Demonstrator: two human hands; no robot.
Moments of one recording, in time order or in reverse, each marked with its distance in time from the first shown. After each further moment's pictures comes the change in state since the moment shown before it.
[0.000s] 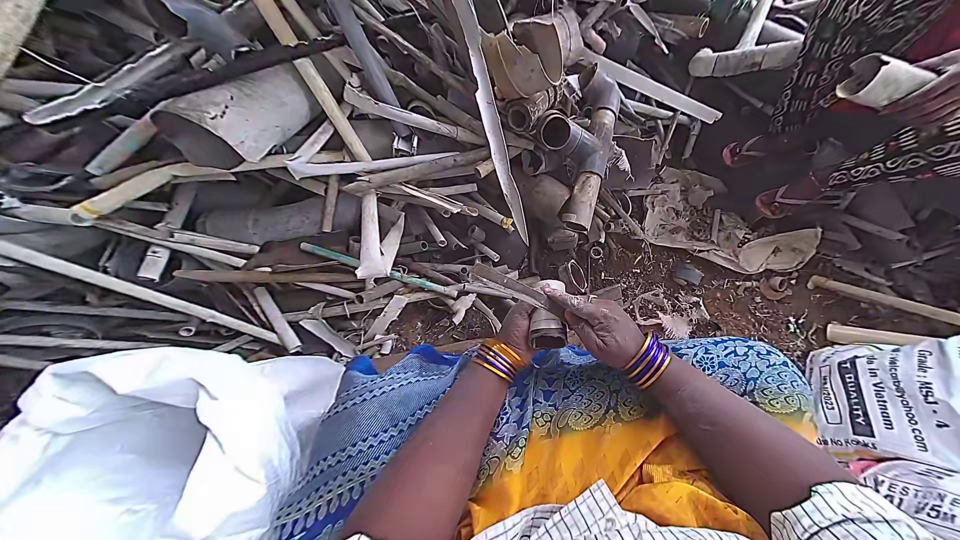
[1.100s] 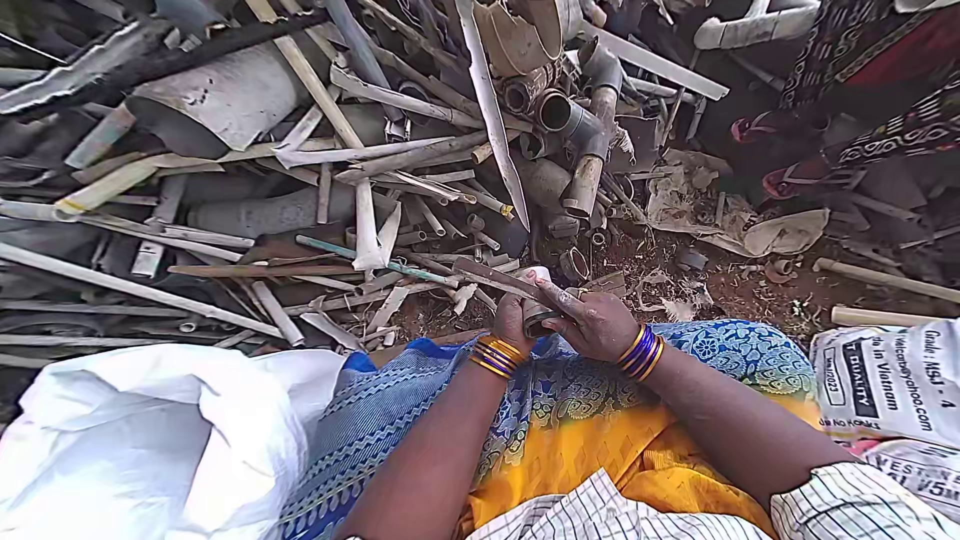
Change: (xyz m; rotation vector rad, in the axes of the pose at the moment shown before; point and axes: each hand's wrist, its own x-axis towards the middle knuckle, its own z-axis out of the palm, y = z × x) left_hand -0.004 0.002 -0.003 0.005 0.081 0.140; right_hand 0.006 -0.012 0.013 -0.238 -0.029 -0.093
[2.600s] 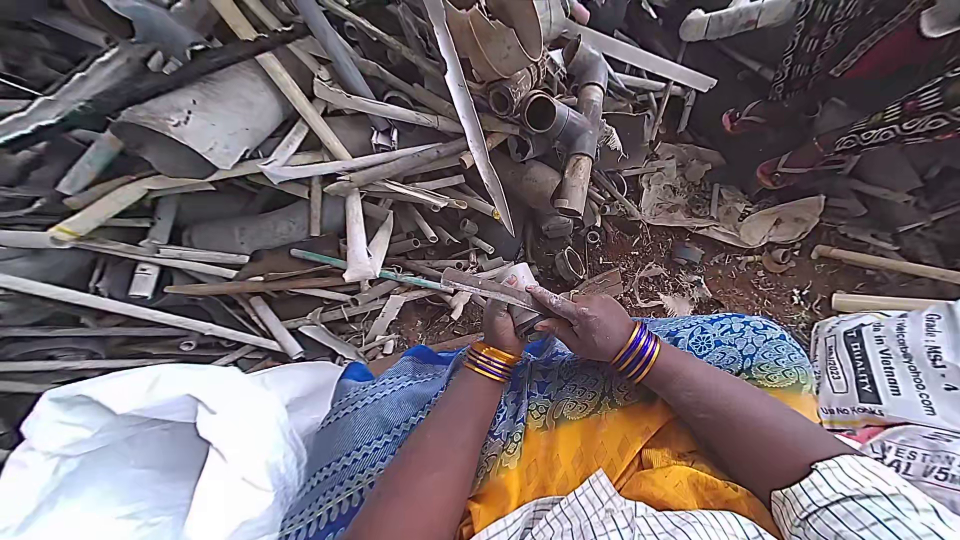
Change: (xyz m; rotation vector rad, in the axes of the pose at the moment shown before) left_hand 0.007 -0.009 -0.008 0.078 -0.021 0.290; right_hand -0.001 -0.004 -0.009 0.027 -0.044 0.073
